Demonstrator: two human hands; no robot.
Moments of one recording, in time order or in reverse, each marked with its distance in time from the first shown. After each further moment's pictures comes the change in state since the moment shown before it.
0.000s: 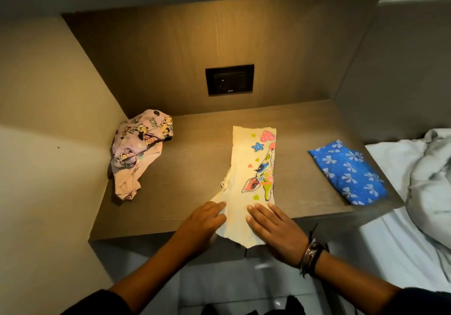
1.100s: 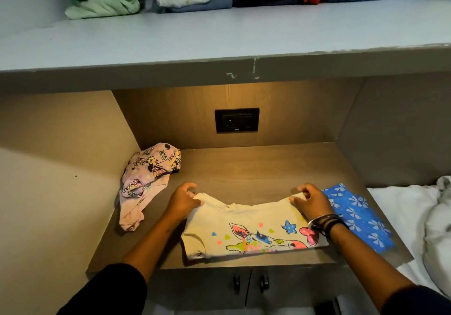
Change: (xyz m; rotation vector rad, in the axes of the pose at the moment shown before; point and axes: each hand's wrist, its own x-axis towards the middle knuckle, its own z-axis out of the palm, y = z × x) left_hand 0.085 -0.093 -0.050 -0.833 0.217 -0.981; right_hand 0.049 0.157 -0.043 0.843 0.173 1.070
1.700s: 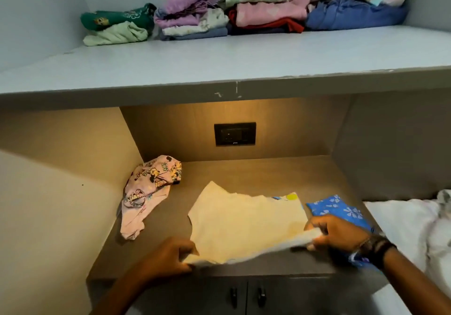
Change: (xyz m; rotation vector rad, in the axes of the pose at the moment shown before) left_hand -0.122 0.002 -0.038 0.497 -0.487 0.230; right_hand -0.054 0.009 -0.080 -0.112 -0.561 -0.310
